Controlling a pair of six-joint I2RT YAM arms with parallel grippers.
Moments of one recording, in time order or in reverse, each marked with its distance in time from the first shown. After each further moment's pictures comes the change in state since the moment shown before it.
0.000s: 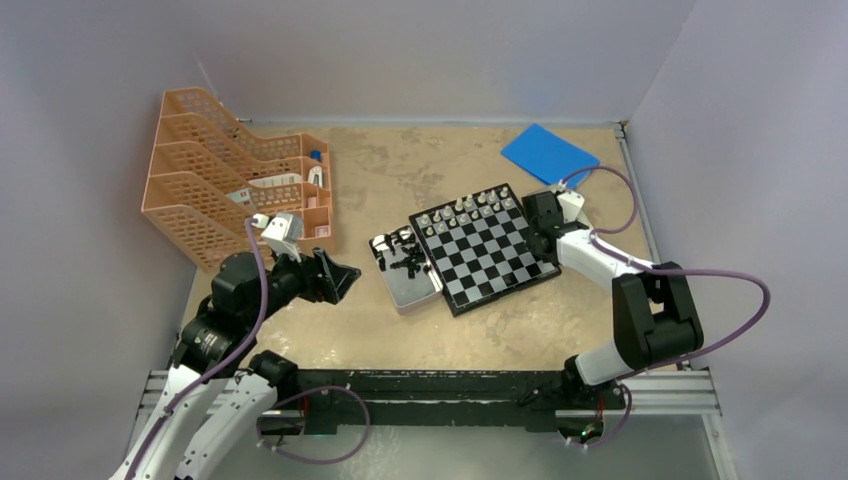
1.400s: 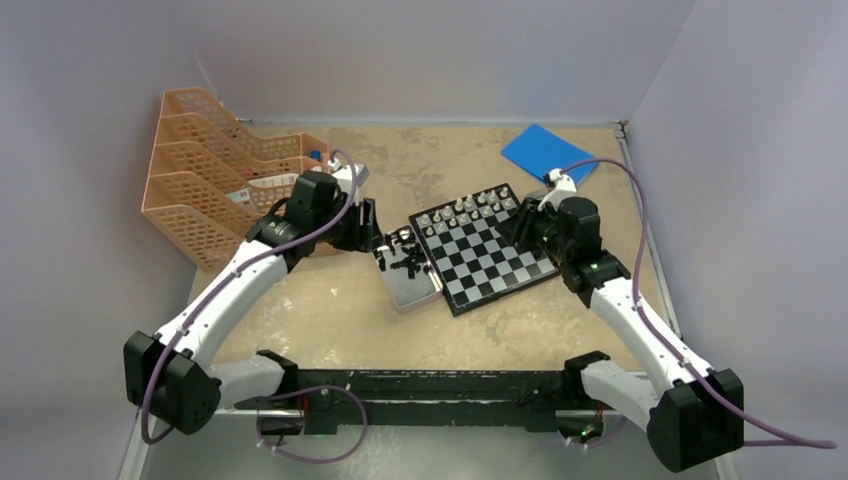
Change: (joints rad) left arm 0.000 0.722 0.288 0.002 0.023 0.123; right arm 0.009 -0.496 -0.133 0.227 -0.693 -0.234
